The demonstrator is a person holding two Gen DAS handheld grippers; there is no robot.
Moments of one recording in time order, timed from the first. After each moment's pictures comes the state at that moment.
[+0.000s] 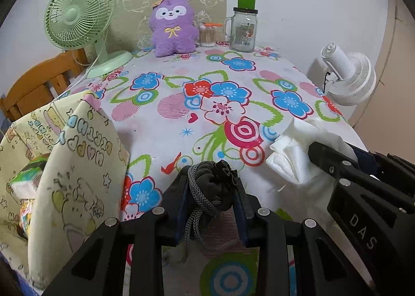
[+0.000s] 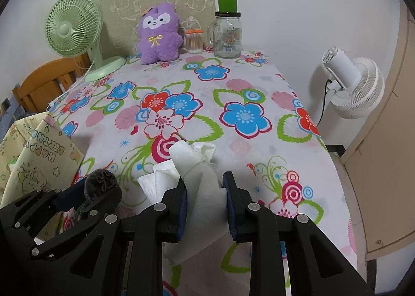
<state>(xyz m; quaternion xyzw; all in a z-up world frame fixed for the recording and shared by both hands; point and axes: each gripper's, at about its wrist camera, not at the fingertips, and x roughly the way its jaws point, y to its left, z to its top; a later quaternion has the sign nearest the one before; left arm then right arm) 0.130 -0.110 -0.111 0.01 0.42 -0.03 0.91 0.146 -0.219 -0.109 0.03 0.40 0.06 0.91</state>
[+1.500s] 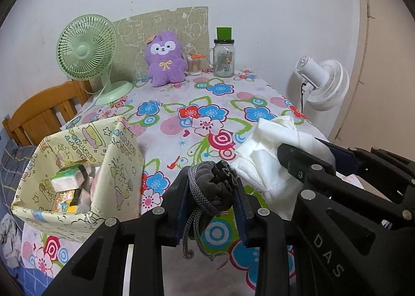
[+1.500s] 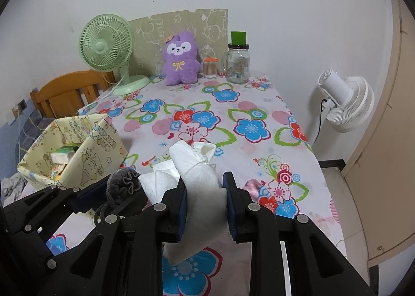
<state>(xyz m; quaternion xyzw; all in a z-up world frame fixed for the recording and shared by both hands) 0.053 -0.115 -0.062 0.04 0.36 -0.06 0.93 0.062 -0.206 -0.059 0.03 0.34 0.09 0.93</state>
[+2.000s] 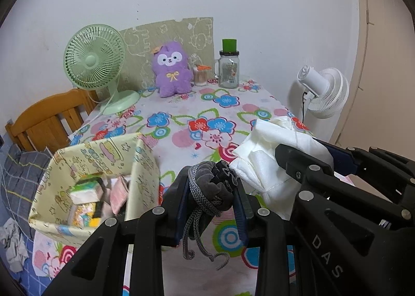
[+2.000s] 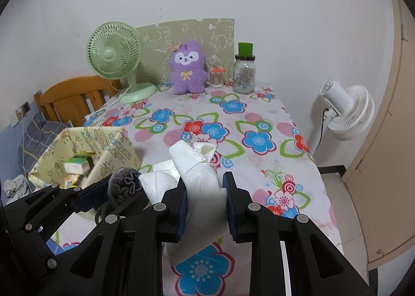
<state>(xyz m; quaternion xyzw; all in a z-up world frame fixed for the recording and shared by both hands) 0.051 -0.094 -0.032 0.04 0.34 -0.06 0.94 0.057 -0.189 -0.030 0.02 0.33 0.09 0.94</state>
